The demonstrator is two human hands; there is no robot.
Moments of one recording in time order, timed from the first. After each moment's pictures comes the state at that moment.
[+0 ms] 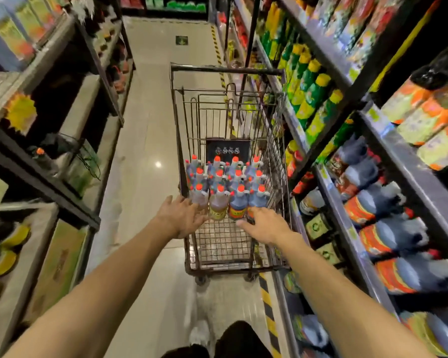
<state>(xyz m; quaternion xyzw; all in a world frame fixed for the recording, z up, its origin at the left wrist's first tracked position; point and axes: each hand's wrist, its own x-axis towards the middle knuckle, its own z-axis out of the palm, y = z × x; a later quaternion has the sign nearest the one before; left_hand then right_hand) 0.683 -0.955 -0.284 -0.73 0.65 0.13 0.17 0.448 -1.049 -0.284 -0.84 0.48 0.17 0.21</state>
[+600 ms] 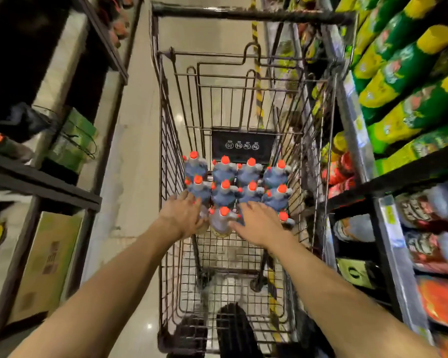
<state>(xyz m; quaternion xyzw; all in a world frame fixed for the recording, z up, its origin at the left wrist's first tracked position) 0.740 -1.148 -0.411 -0.73 0.61 0.18 0.25 0.543 -1.250 -0.428 -0.88 0.36 0.23 0.19</state>
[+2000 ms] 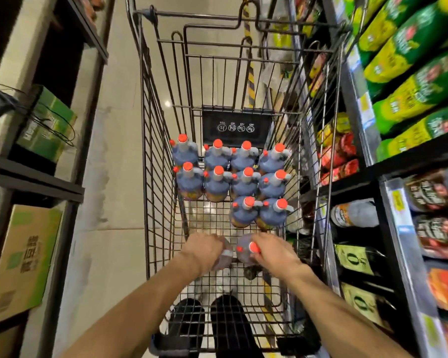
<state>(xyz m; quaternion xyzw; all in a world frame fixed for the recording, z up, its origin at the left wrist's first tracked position) 0.651 -1.118 -0.460 -0.64 0.66 0.31 0.24 0.473 -1.206 -0.468 -0.84 0.37 0.27 0.28</state>
